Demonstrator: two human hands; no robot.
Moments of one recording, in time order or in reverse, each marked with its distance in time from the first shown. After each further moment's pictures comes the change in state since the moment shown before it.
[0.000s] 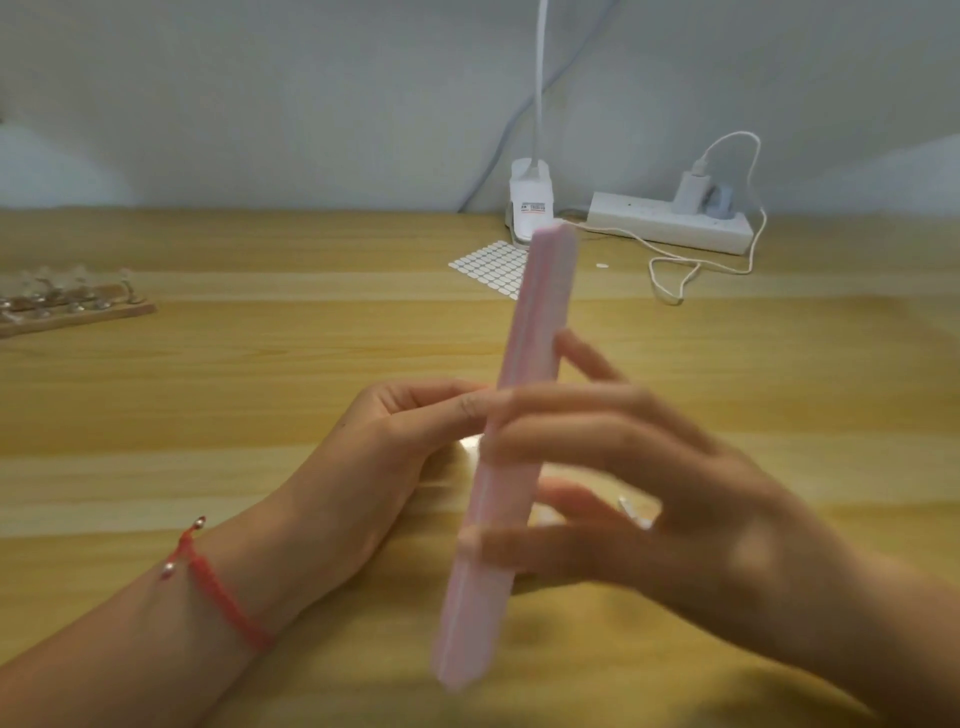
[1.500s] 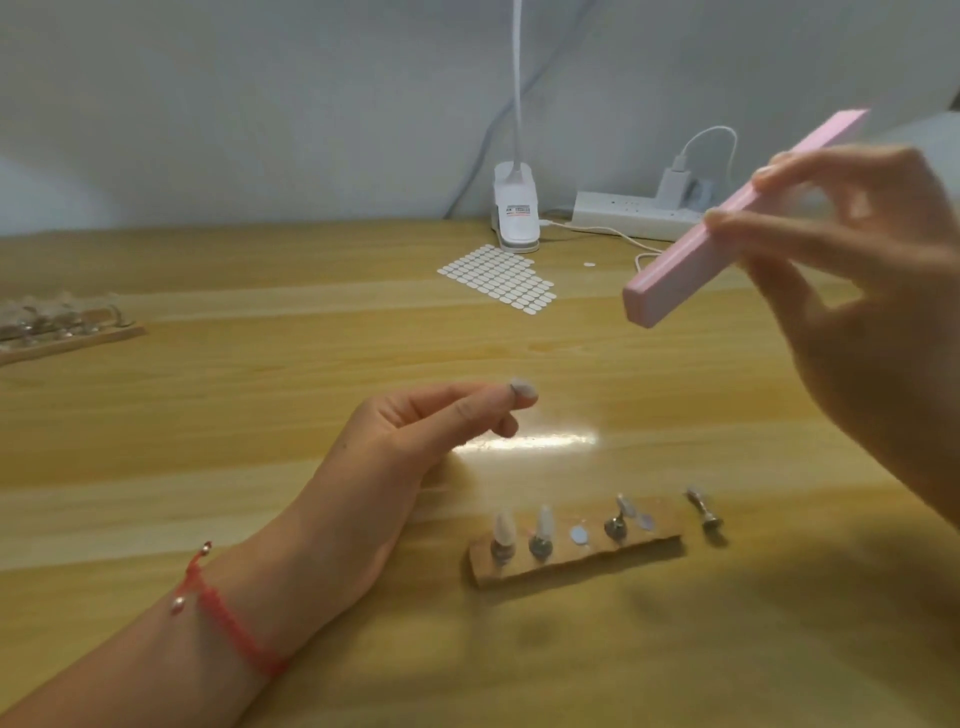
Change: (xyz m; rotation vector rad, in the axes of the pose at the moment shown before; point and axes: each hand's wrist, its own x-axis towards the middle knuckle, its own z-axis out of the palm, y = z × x) left_hand 0.003 -0.008 -0.003 0.207 0.111 0.058; right_hand -0.015 0.074 -0.063 -0.556 0.344 0.284
